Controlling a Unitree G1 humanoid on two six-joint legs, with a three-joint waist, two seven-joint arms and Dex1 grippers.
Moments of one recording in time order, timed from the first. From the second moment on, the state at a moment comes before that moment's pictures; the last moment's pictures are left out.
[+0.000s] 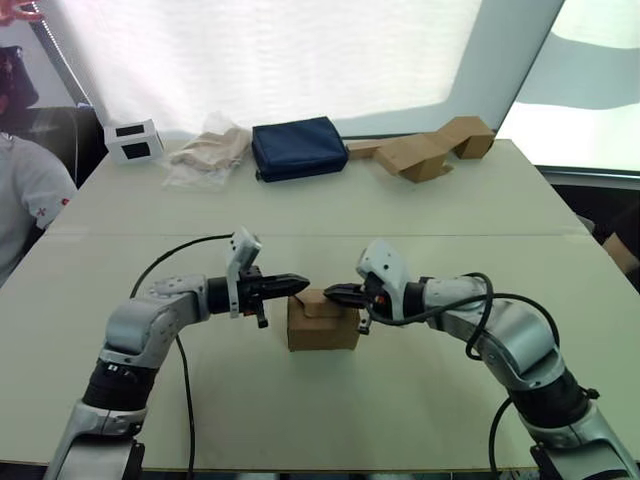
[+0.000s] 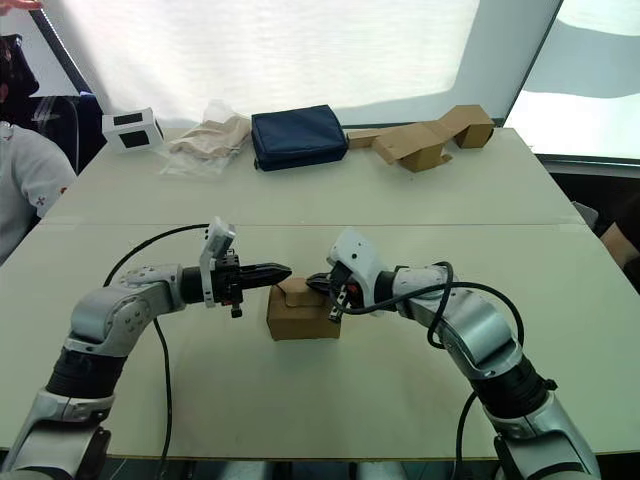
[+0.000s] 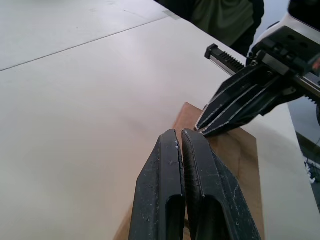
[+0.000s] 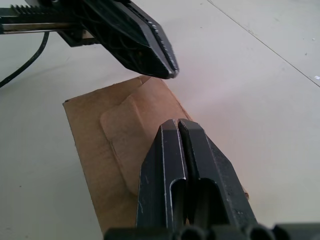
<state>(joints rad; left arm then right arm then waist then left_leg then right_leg) -0.48 0.52 -0.03 -0.07 -0.61 0.75 -0.96 -0.50 -0.56 0.26 -0.43 0.43 0.85 0.69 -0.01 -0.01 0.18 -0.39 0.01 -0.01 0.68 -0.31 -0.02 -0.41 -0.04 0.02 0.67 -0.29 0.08</state>
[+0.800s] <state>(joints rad) -0.47 0.50 -0.06 -0.07 -0.56 0.73 -0.94 -0.39 -0.66 0.31 -0.54 0.32 0.64 0.78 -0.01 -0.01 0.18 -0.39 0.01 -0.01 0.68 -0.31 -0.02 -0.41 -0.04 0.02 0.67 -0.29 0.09</state>
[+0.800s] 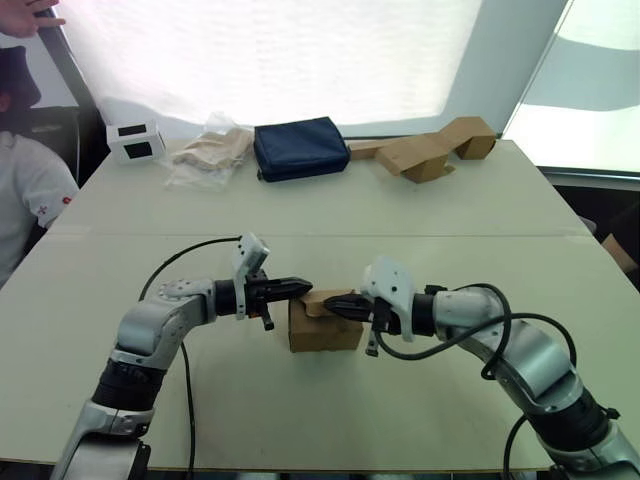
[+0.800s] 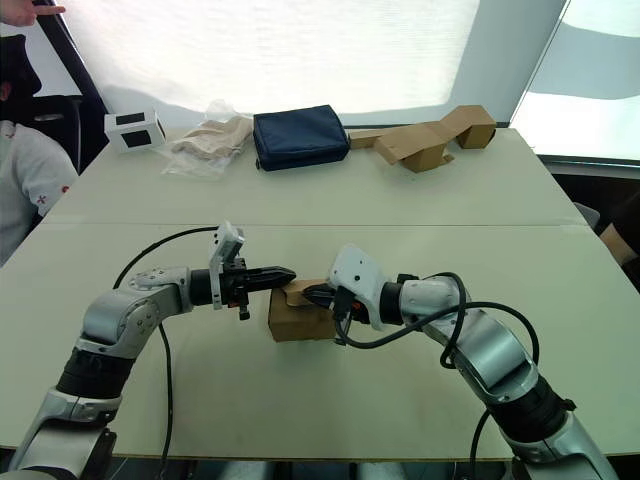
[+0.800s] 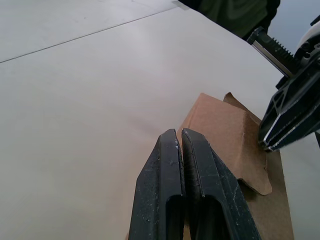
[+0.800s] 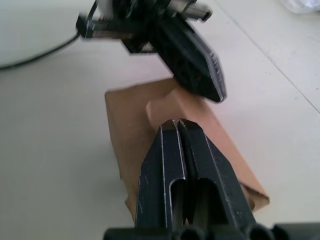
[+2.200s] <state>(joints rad) -0.44 0.54 -0.15 -0.11 -0.45 0.58 -0.98 -0.40 -0.63 0.25 -0.49 0.34 0.68 0.89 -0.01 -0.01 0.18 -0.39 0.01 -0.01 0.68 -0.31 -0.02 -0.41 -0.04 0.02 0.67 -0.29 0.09</state>
